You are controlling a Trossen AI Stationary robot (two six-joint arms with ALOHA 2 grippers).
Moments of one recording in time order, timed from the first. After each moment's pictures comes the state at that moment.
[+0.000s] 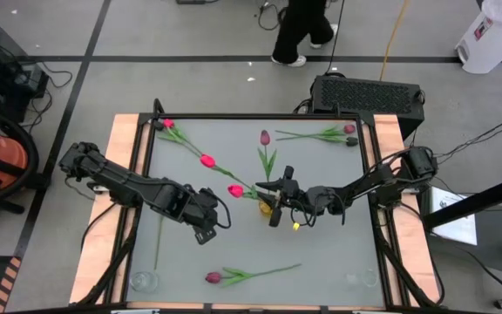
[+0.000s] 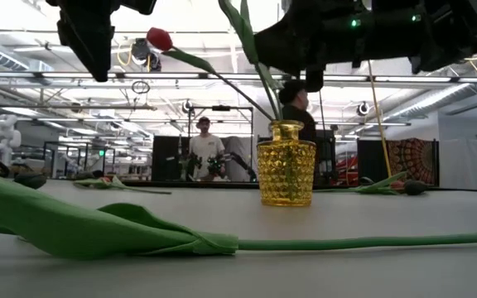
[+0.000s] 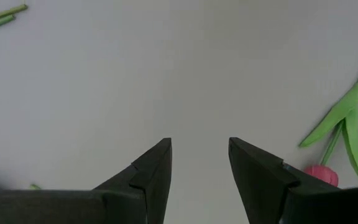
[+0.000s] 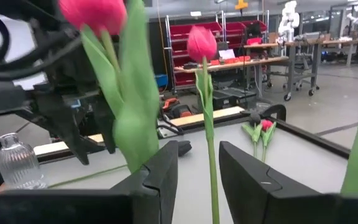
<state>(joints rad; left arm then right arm) -0.38 1.50 1.26 -1.06 -0.16 -0.91 0.23 1.68 0.65 1.11 0.52 0.12</state>
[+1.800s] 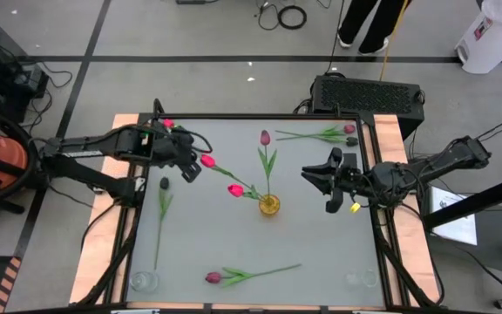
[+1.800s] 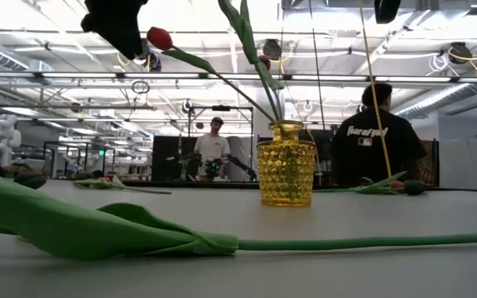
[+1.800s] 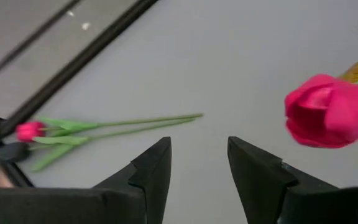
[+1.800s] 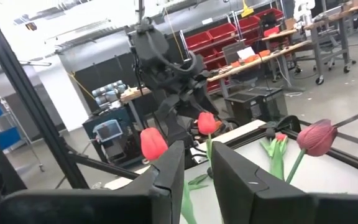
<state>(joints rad) 0.05 1.19 1.30 -1.19 -0.39 -0.59 0.34 0.86 0.65 0.32 0.54 0.36</state>
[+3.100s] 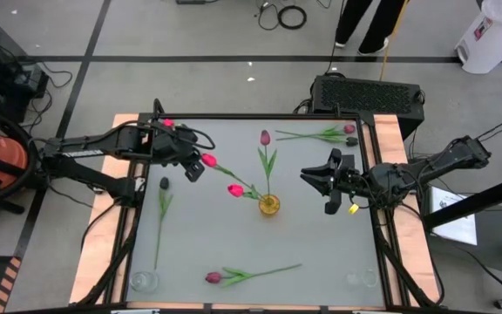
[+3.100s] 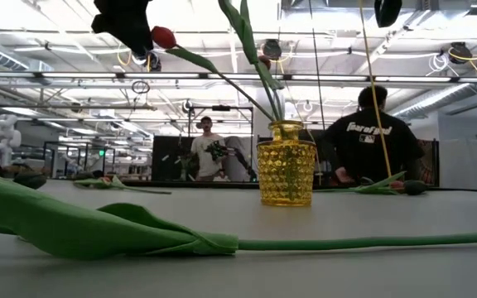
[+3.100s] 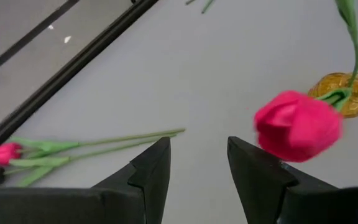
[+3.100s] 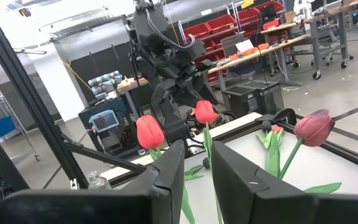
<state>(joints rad) 0.07 1.19 1.30 -1.10 -0.35 -0.52 0.34 0.86 0.65 0.28 0.54 0.35</state>
